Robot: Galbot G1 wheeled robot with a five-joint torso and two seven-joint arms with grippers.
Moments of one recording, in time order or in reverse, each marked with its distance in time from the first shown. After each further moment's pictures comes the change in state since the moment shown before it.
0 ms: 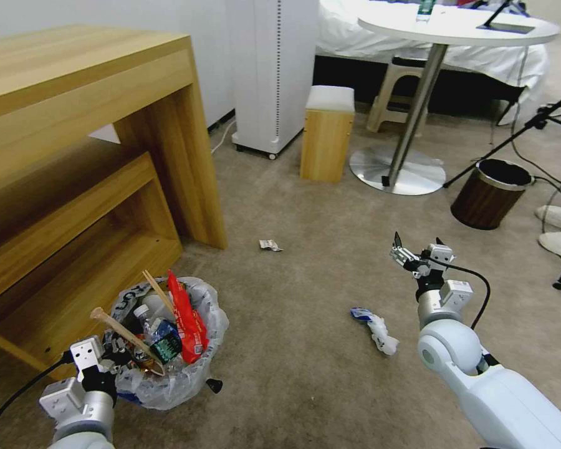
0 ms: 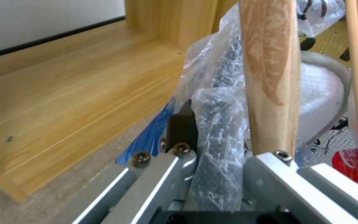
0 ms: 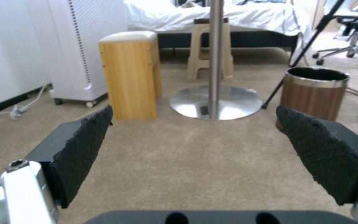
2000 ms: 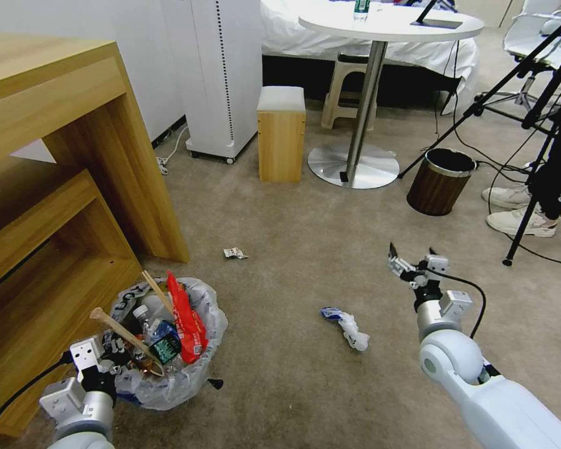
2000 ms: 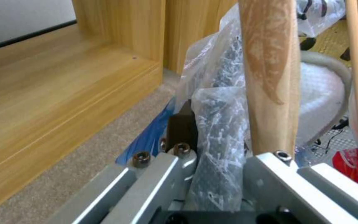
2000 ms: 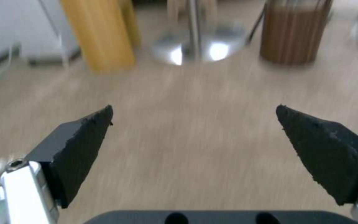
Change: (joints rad) left arm -0.010 0.003 0.005 0.011 -0.001 0.000 -0.009; right arm -0.025 -0.019 -0.030 -0.016 0.221 -0.140 -0.060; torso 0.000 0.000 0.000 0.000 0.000
